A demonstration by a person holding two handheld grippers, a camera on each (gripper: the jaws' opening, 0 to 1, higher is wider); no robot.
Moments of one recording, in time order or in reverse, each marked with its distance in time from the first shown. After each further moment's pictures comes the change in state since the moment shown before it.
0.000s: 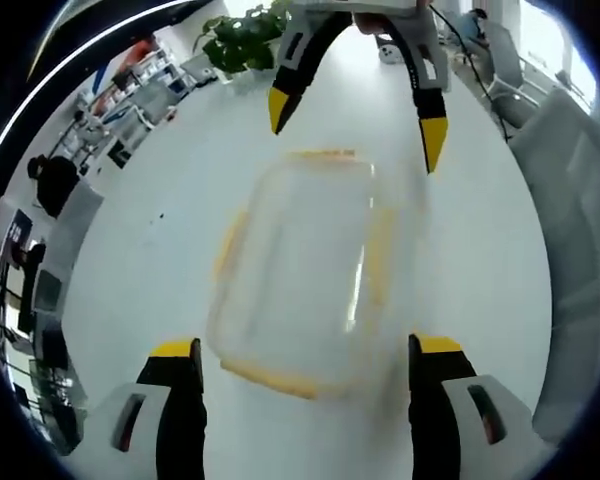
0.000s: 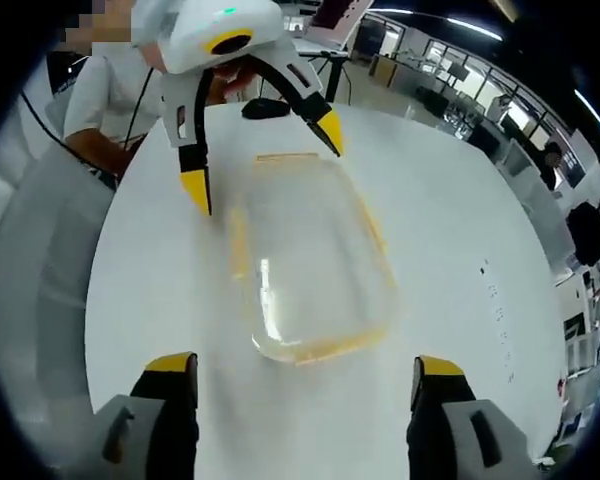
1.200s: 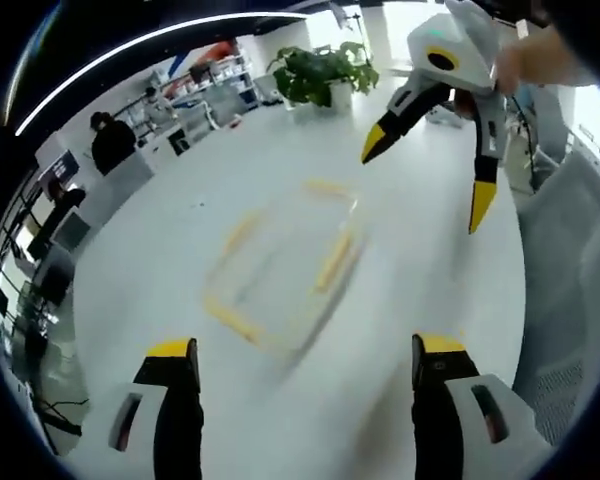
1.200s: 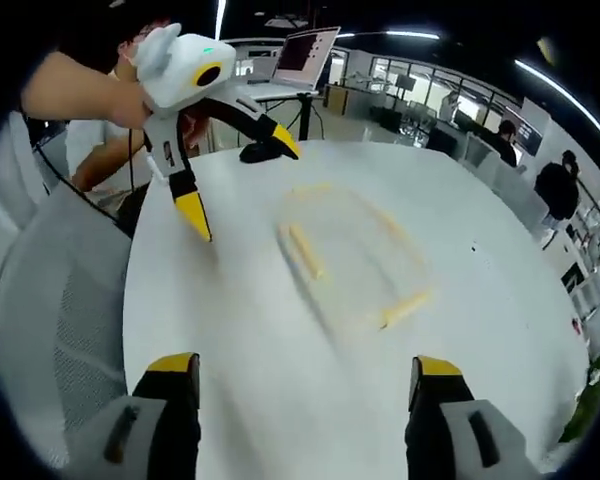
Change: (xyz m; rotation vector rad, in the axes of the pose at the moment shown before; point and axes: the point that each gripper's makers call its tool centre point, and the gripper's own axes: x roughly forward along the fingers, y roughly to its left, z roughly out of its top) left arm -0.047 -0.045 -0.010 -0.293 -0.184 0.155; right arm -0.024 0.068 -0.005 0.213 -0.217 -0.086
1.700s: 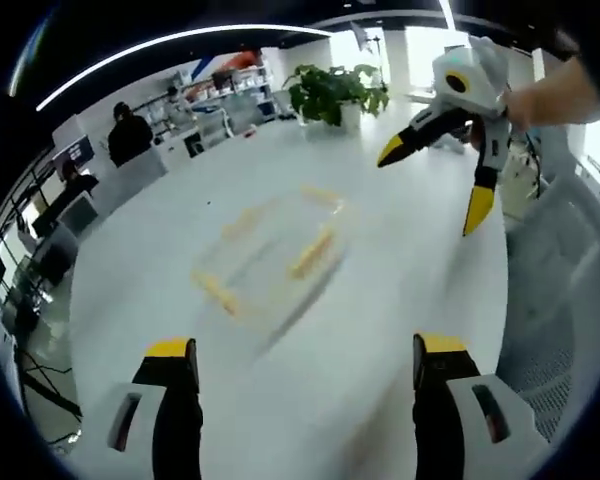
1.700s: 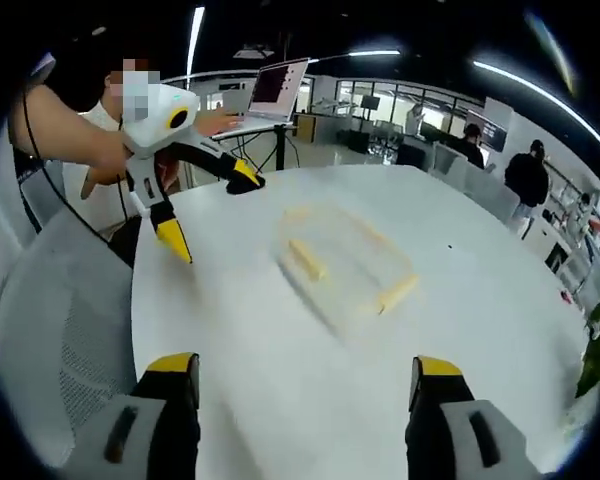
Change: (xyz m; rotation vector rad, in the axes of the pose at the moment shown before) left arm -0.023 -0.021 -0.013 -0.103 -0.081 0.023; right arm -0.026 0.015 -0.001 0.086 -0.157 -0.099
